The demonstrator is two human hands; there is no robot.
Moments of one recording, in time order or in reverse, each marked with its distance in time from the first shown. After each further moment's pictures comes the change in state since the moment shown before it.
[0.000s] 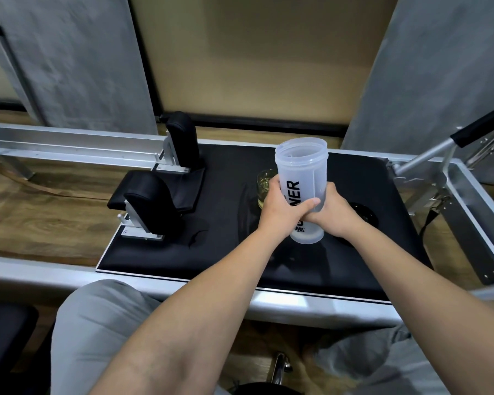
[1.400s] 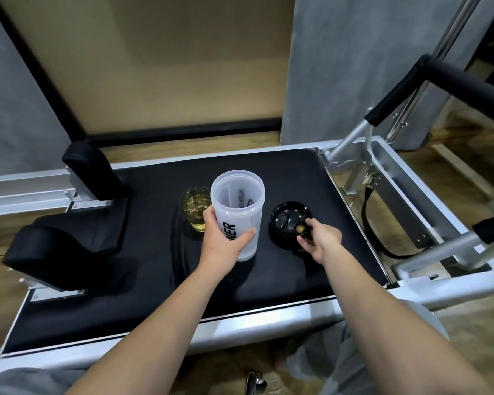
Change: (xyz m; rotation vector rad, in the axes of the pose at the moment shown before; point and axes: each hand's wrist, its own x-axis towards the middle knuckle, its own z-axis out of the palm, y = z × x) left_hand 0.006 -0.042 0.038 0.111 -0.089 -0.008; right_hand -0.007 0.138 -0.040 1.114 0.641 0.784
